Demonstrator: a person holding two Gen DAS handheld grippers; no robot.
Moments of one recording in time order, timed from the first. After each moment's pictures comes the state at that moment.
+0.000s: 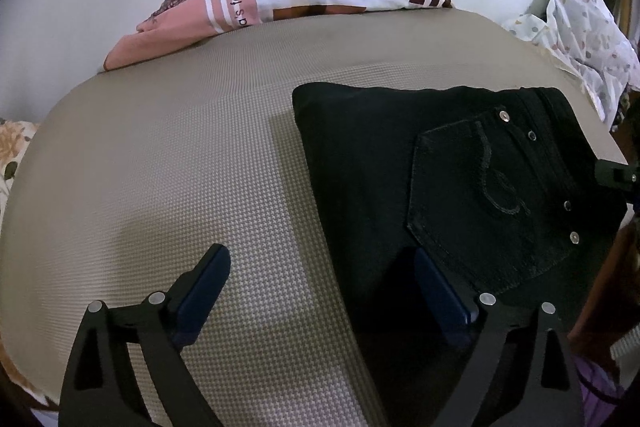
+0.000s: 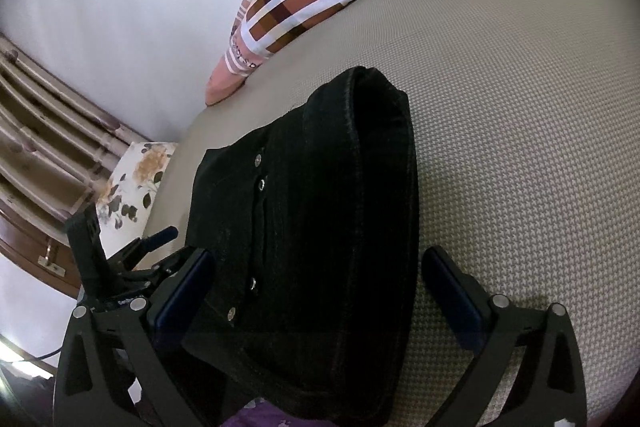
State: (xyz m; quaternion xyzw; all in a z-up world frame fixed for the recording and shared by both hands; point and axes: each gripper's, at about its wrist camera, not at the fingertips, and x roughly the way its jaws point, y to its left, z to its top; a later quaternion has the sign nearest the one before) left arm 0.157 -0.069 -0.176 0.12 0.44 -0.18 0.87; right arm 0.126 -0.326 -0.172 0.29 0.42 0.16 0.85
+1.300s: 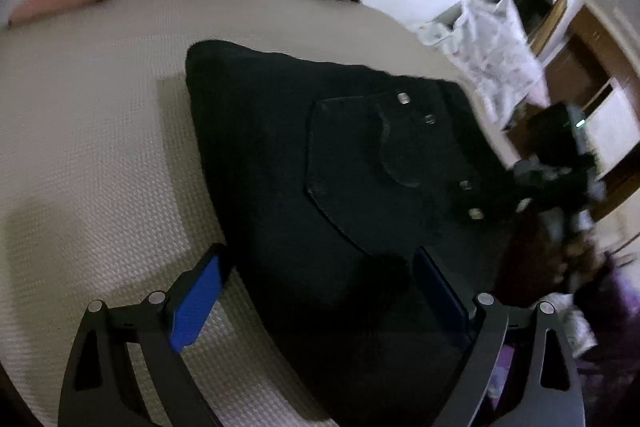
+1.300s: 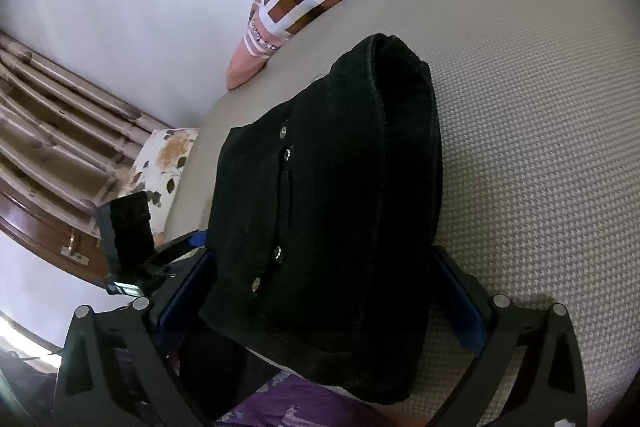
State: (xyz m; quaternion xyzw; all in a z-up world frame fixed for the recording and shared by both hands) left arm 0.166 -0.068 -0.193 0.01 0.48 -0.37 0.79; right arm 0.126 -0.326 -0.172 0.31 0.43 0.22 0.82
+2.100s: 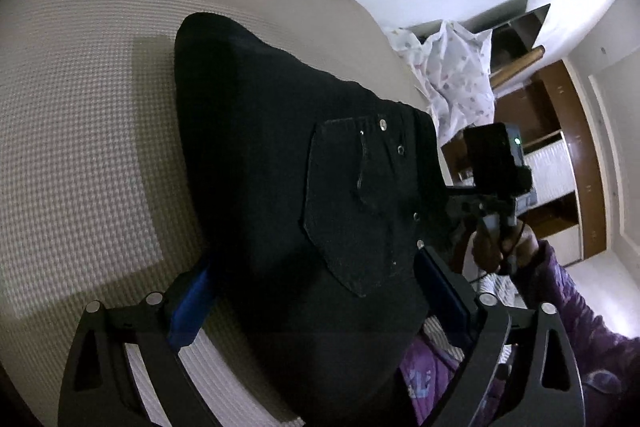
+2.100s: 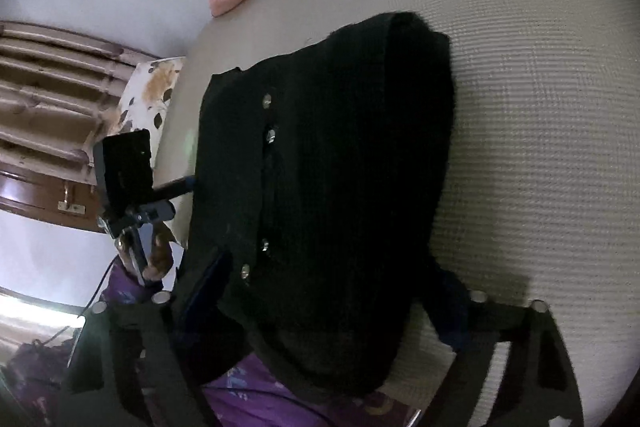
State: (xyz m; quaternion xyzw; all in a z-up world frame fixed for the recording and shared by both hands) left arm 0.215 -0.055 -0.199 -0.14 0.56 -0.46 0.67; right arm 0.171 -0.329 -0.172 0.26 0.57 0.25 0.73
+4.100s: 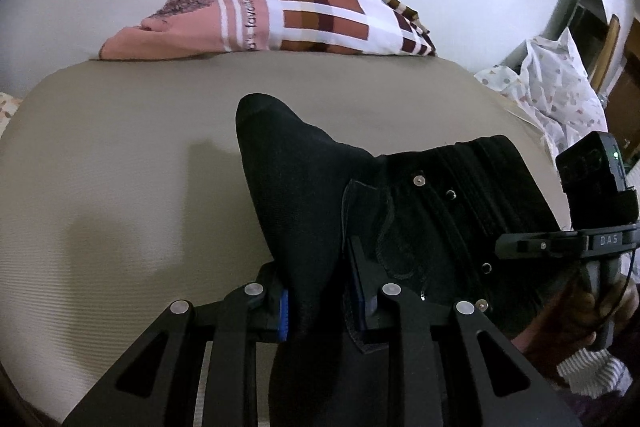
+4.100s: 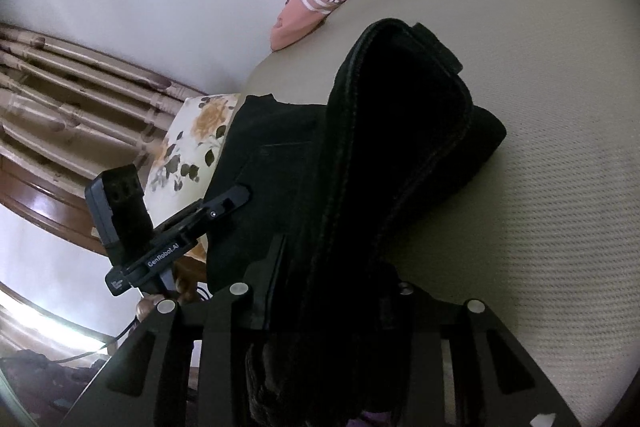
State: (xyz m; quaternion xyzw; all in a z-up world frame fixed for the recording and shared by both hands) left arm 0.178 -0.009 -0.131 0.02 0.44 -0.25 0.86; right arm 0.167 -0.233 -0.157 0.31 0.47 0.29 0.77
